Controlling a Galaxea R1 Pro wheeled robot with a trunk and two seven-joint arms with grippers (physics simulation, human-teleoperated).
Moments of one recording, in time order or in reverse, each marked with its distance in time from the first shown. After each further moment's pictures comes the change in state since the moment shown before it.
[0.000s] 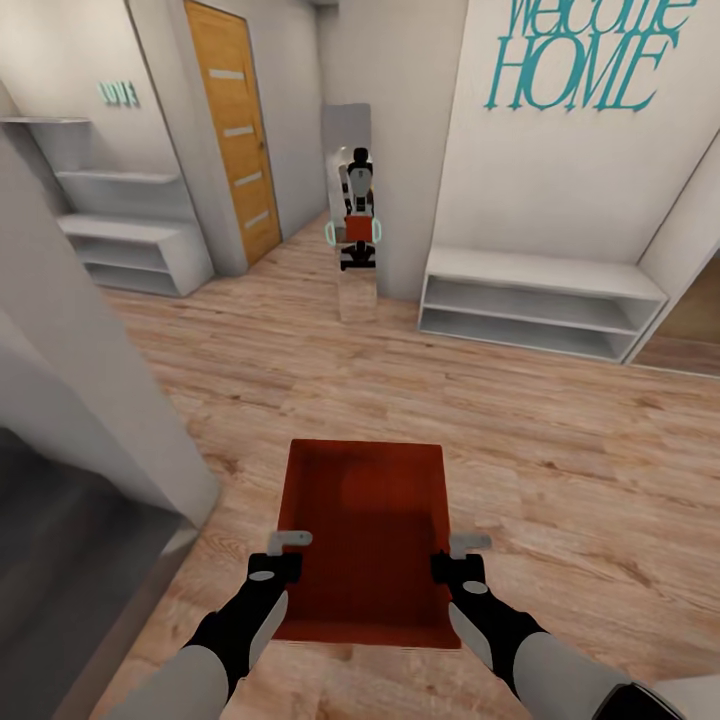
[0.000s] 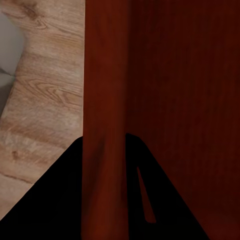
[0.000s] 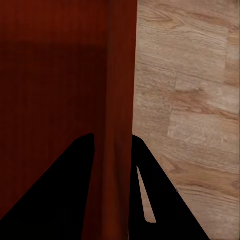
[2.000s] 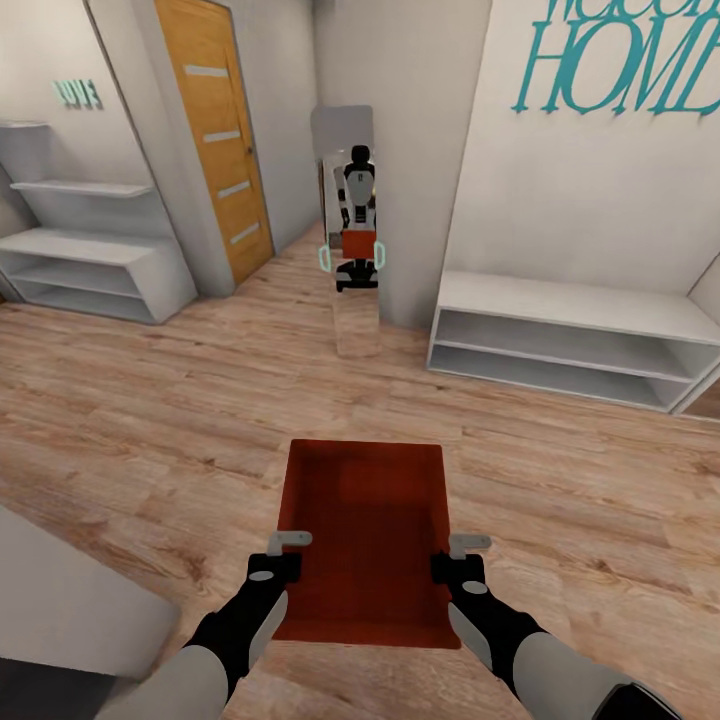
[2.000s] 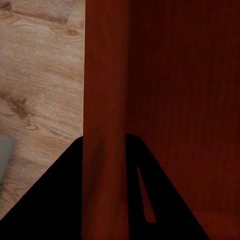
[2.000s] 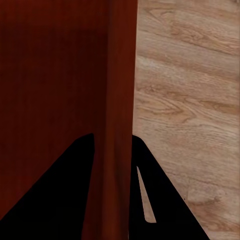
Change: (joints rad) left arm 0.000 0.001 -0.001 0.001 0.002 -0.001 0.000; right arm 0.000 0.001 0.000 0.001 0.001 0.000 -0.001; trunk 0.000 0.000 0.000
